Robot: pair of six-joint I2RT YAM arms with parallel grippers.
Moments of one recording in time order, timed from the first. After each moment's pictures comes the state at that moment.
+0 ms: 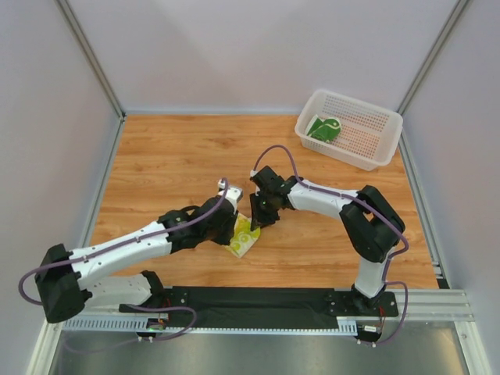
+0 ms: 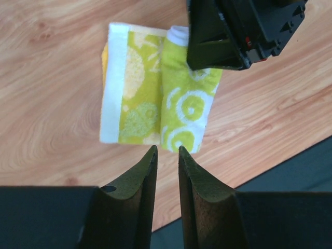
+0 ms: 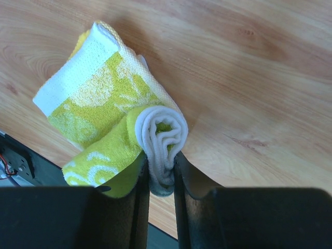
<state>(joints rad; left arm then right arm) -0.97 1.10 0.79 -0.57 -0.20 -0.49 0.77 1.83 1.18 -0.49 -0.25 0.59</state>
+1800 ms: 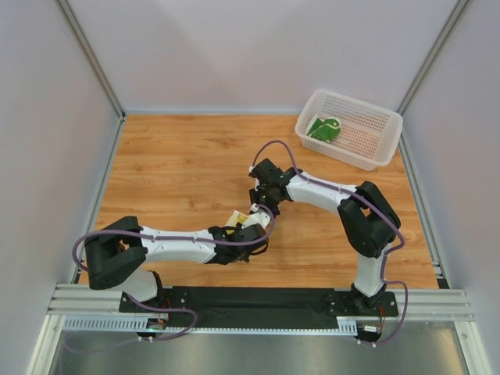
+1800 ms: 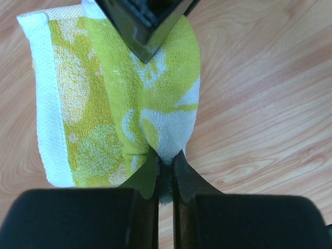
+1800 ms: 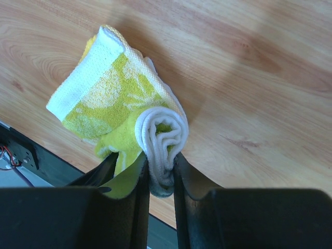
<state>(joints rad) -1.20 1.53 0.76 -0.32 -0.43 -0.49 0.74 1.88 1.28 -0.60 -0.29 0.53</state>
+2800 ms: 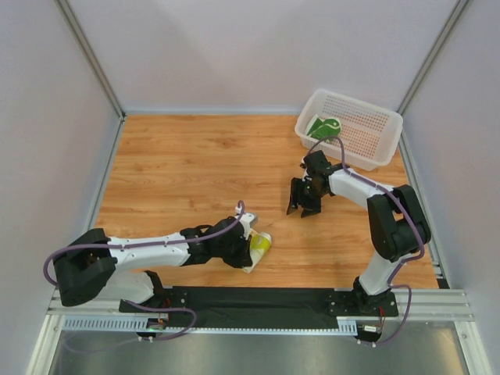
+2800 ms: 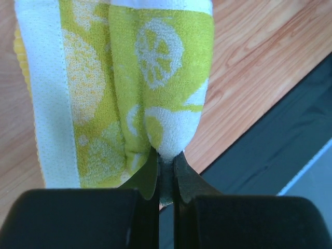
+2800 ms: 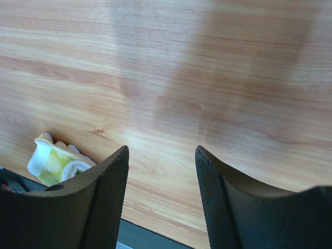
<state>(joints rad) -1.09 1.30 0.57 -0.13 0.07 -0.62 0.38 1.74 1.07 -0.59 -0.29 0.46</state>
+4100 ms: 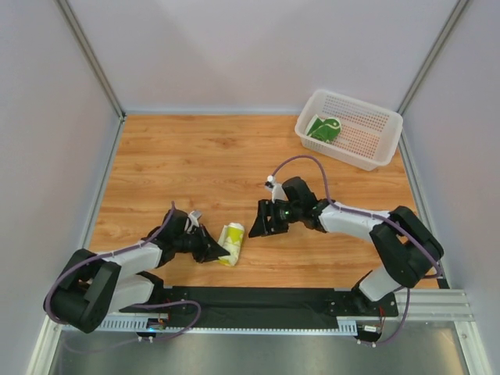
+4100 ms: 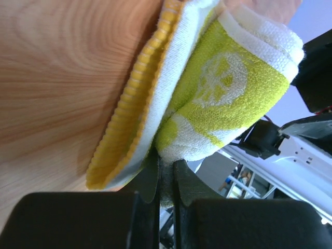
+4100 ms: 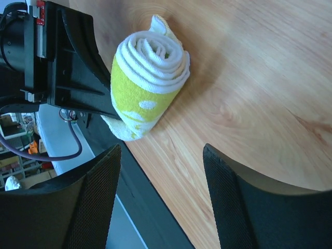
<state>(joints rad) -0.41 1.16 0.18 0.13 0.68 -1.12 0.67 1.54 0.74 0.01 -0.61 0.61</state>
